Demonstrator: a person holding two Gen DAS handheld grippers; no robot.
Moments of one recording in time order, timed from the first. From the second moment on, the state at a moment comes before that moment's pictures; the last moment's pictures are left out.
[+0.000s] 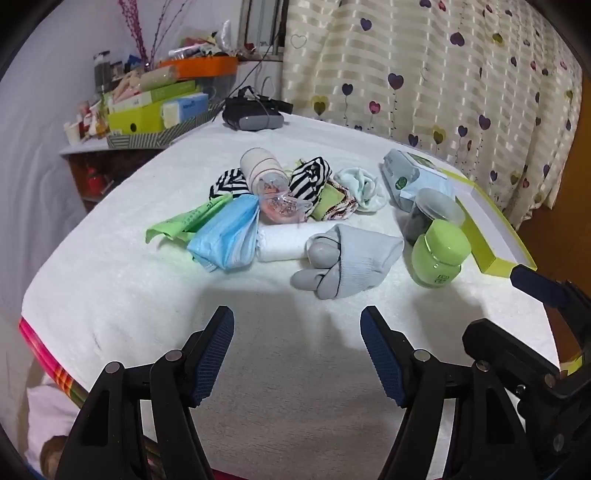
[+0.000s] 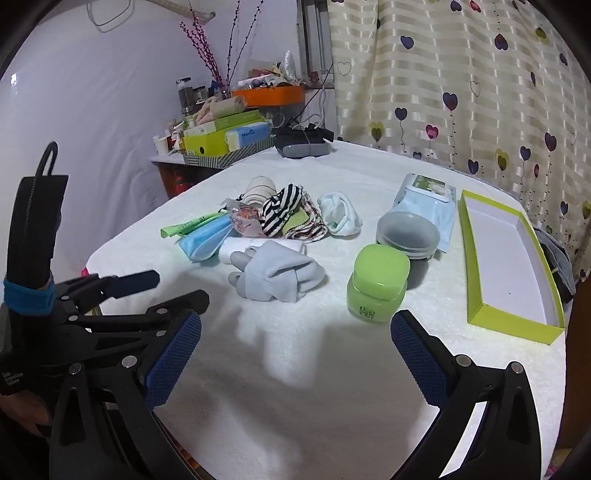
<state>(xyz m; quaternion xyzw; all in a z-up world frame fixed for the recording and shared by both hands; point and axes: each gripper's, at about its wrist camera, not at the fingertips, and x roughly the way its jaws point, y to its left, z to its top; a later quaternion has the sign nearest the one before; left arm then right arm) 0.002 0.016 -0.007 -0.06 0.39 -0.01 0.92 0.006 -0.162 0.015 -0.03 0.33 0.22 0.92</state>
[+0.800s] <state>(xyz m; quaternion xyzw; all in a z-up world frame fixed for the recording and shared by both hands) 0.007 0.016 0.001 -0.07 0.38 -0.02 0.92 0.015 -0.163 0.018 -0.01 0.33 0.25 0.91</state>
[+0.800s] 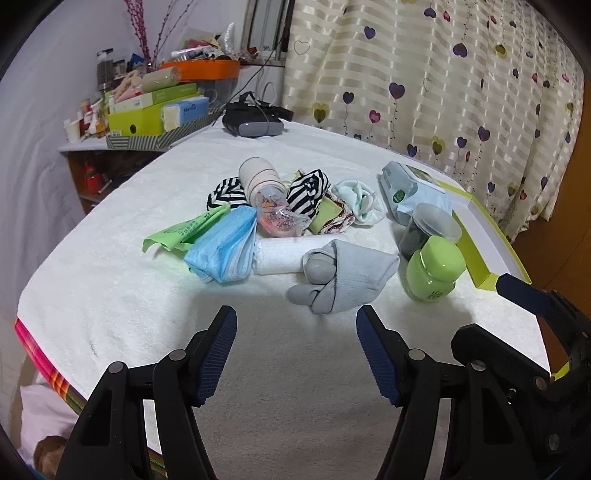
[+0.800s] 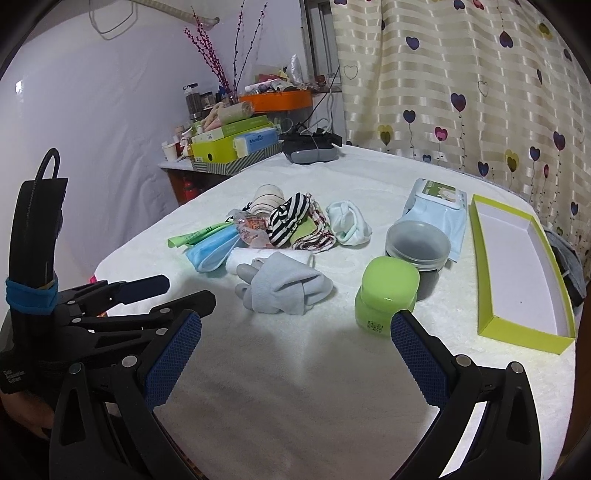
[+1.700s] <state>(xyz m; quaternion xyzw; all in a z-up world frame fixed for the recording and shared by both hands) 0.018 0.017 -0.010 -0.08 0.39 -0.01 0.92 0.027 -0.164 0.009 -0.01 0.34 0.26 0.91</state>
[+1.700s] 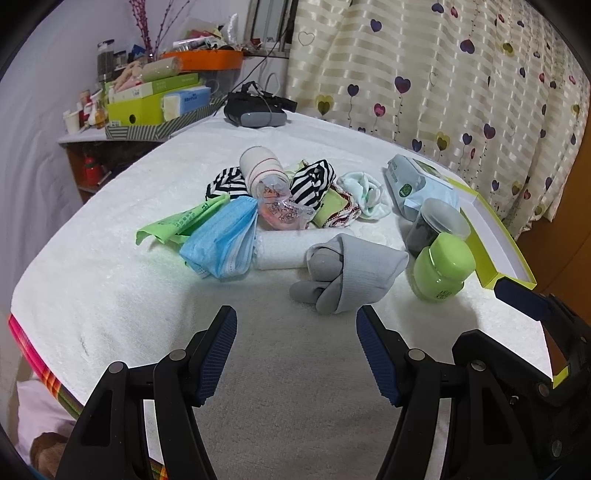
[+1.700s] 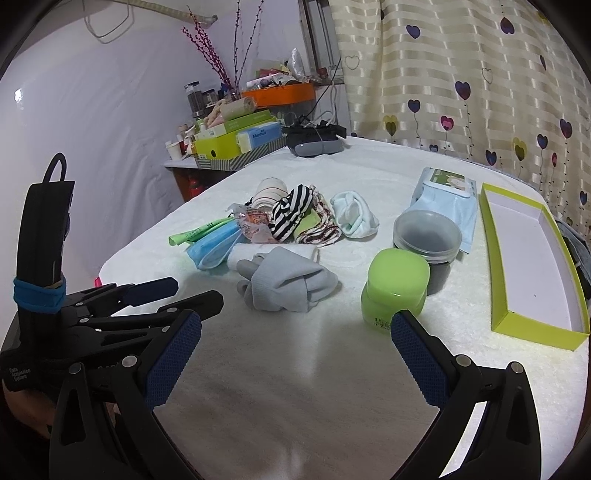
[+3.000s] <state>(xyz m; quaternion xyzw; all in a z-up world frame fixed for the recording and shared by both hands) 0.018 0.019 -0.008 -0.07 0.38 -0.01 0.92 0.025 -0.155 0.013 -0.02 0.33 0.27 0.91</state>
